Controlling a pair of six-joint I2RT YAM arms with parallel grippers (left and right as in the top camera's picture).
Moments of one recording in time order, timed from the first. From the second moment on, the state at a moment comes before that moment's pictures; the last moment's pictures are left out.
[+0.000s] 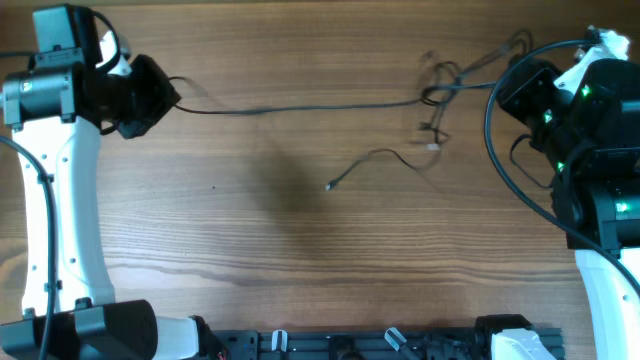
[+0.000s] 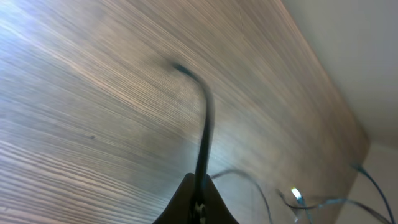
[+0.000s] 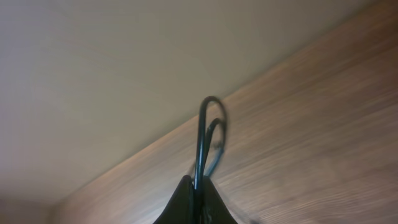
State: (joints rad) left arm 0.17 1.59 1.72 -1.22 0.35 -0.58; right arm 0.06 1.12 1.31 -0.60 0.03 0.64
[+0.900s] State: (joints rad) left arm -0.33 1.59 1.72 -1.33 0.65 -0.02; right arm 0.06 1.41 1.31 -0.42 -0.35 0.71
